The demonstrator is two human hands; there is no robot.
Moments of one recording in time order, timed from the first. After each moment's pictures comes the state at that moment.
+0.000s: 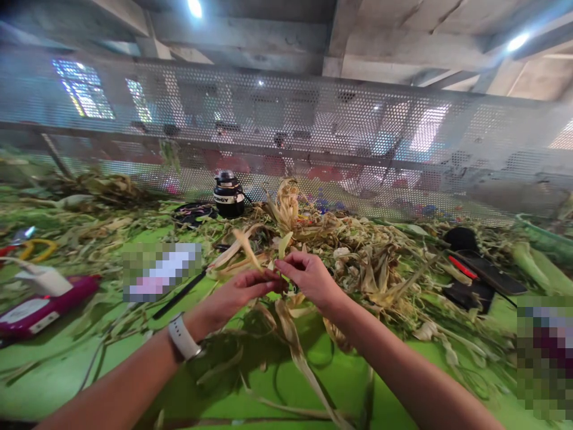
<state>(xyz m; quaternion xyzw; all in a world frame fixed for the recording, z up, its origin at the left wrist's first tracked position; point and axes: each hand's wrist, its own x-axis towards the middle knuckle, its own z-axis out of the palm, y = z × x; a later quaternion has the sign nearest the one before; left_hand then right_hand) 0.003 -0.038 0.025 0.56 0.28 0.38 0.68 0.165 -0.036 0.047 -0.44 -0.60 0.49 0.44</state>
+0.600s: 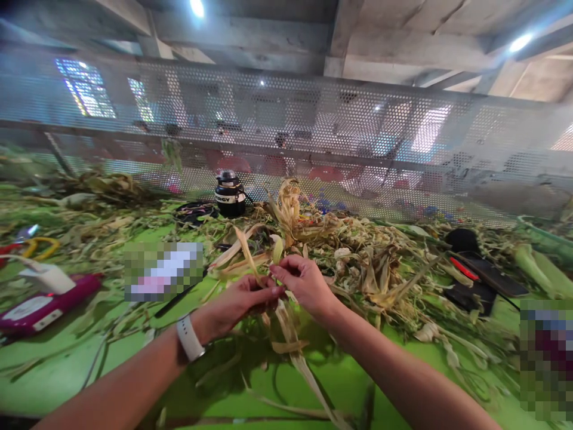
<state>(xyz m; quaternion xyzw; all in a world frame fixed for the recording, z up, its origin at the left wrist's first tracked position) 0.006 -0.041 0.013 0.52 0.32 0.36 0.71 0.161 -0.039 0.043 -0.44 -0.64 0.45 0.43</state>
